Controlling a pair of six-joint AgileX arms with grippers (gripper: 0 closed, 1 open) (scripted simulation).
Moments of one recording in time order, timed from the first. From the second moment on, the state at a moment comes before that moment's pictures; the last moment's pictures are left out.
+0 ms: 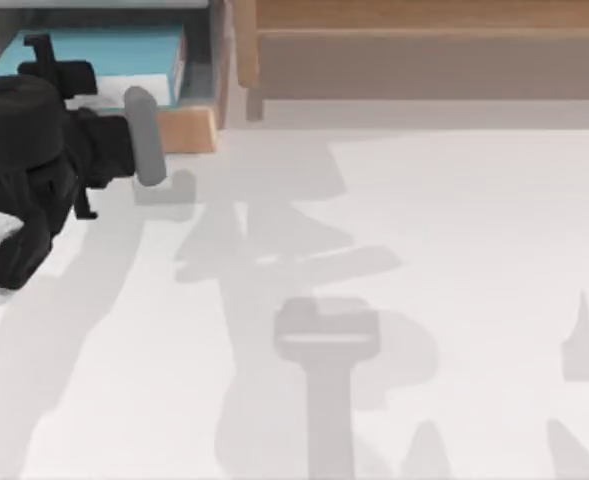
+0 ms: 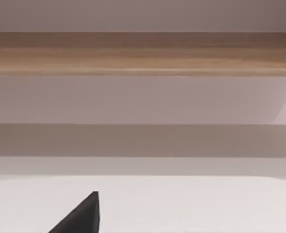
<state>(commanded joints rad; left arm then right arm) -0.24 1.76 0.74 0.76 -0.20 1.51 0.00 0.00 0.00 0.00 0.00 0.00</state>
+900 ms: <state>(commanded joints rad) -0.22 1.87 0.86 0.74 -0.16 1.54 0.00 0.00 0.00 0.00 0.00 0.00</state>
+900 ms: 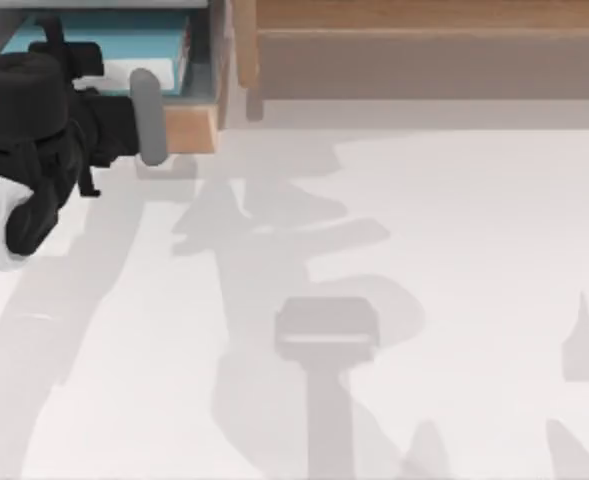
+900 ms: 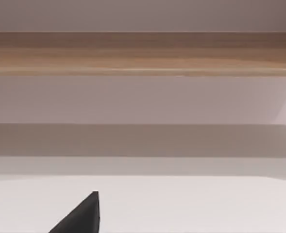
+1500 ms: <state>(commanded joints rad) -0.22 1.87 0.86 0.74 -0.16 1.54 0.00 0.00 0.00 0.00 0.00 0.00</state>
